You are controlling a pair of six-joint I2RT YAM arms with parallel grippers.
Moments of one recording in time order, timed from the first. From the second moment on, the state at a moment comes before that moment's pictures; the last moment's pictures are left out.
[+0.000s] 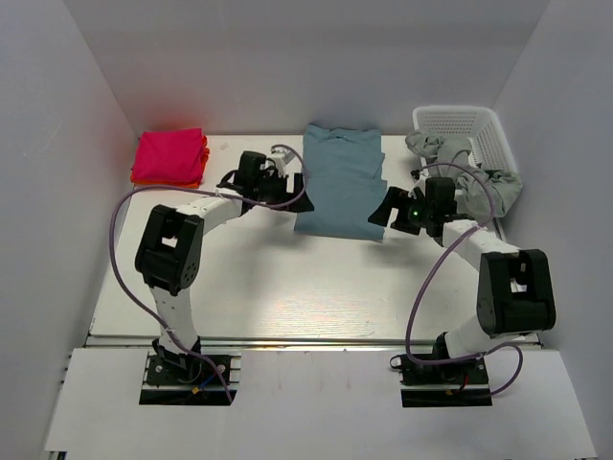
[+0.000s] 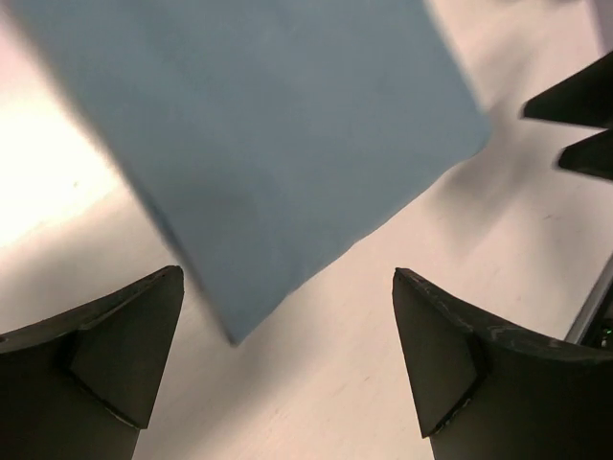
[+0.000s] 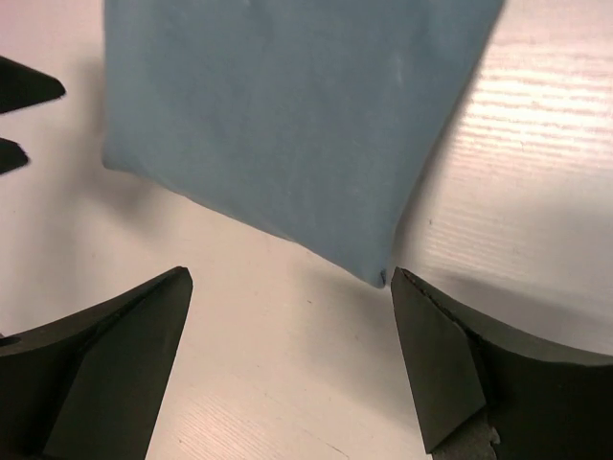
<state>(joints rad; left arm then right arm) -0.37 1.93 1.32 -0.03 0.58 -0.25 0.12 1.52 0.85 -0.04 -0.47 0.37</state>
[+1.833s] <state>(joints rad) -0.44 0.97 0.70 -0.22 0.79 -0.46 0.13 0.69 0.68 -0.45 -0.77 0.26</state>
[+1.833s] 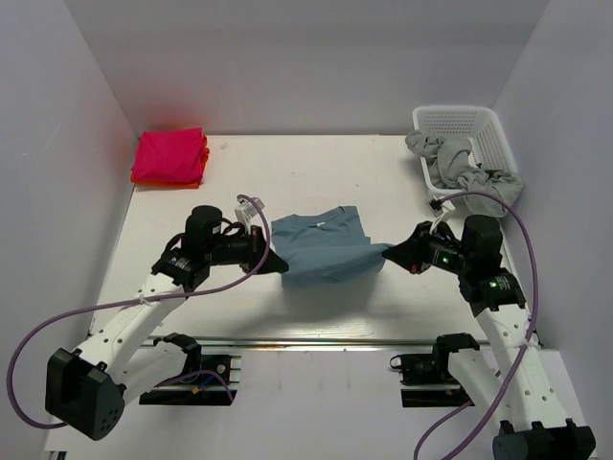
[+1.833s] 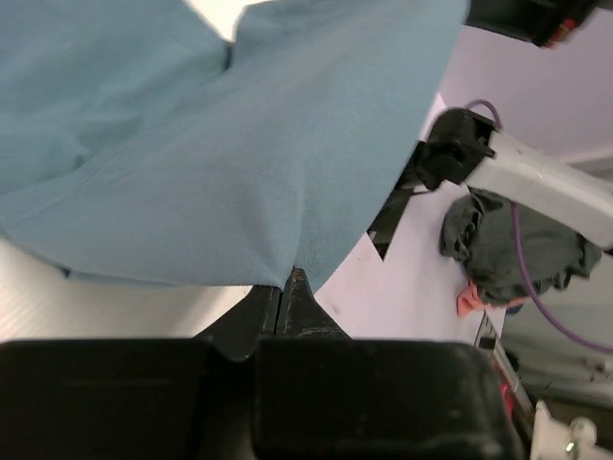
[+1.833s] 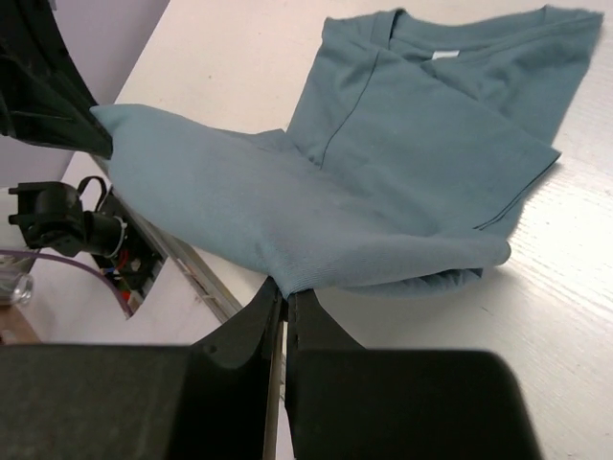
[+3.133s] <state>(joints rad) -0.34 1.66 1.24 -0.32 0.30 -0.51 0.12 1.54 0.95 -0.08 -0.83 0.47</state>
